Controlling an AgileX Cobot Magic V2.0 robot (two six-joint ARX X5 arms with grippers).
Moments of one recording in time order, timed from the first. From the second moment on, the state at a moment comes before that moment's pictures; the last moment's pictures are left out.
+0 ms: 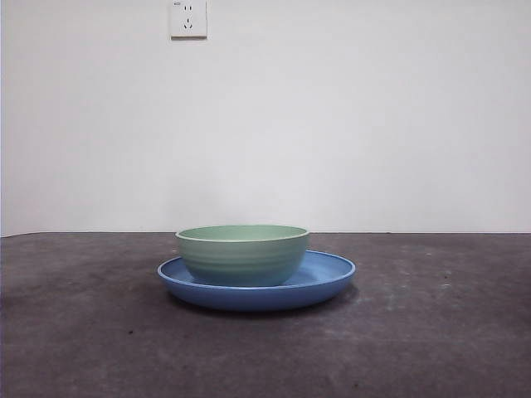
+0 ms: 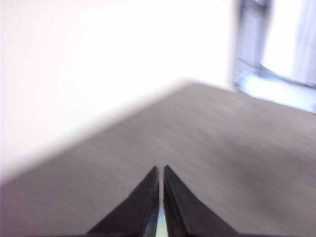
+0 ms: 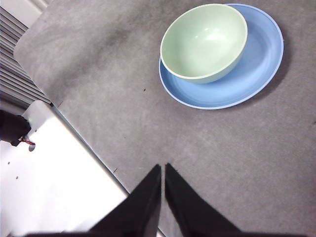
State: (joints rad) left arm -0.24 0.84 1.01 -0.27 0.59 0.14; right arm 0.40 0.86 1.02 -0.98 -0.53 0.06
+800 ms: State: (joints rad) left arm 0.07 0.12 0.12 0.00 0.18 0.10; right arm 0.40 0.86 1.02 -0.98 -0.53 0.06
